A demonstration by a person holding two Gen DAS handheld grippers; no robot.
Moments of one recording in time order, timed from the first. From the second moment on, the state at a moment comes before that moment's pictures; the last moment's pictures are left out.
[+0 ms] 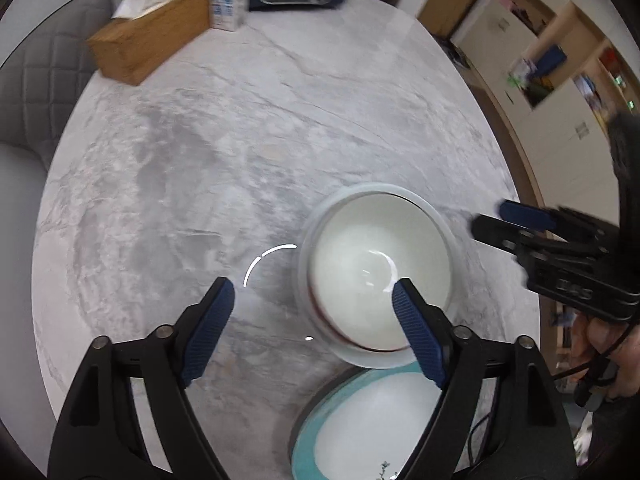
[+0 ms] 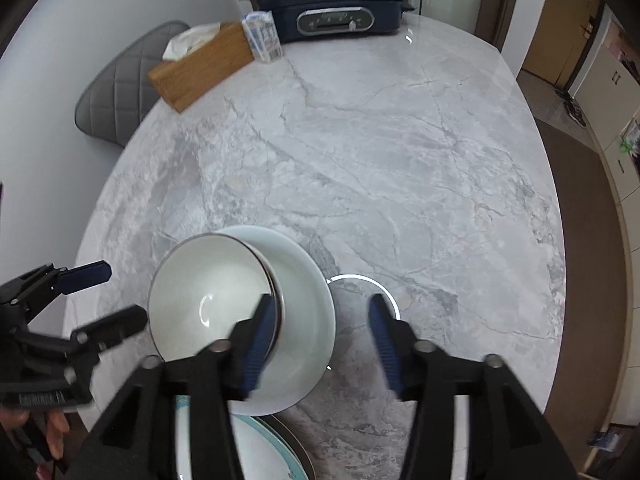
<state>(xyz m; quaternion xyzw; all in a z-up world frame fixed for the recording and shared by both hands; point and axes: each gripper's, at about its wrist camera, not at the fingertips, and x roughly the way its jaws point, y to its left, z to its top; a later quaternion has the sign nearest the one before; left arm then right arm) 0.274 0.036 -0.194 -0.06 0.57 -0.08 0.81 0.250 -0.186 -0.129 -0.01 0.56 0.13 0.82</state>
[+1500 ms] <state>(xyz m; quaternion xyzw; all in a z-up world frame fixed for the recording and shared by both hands) 0.293 0.067 -0.287 -0.10 0.63 -0.07 0.76 0.231 -0.217 -0.201 0.02 0.62 0.13 0.78</state>
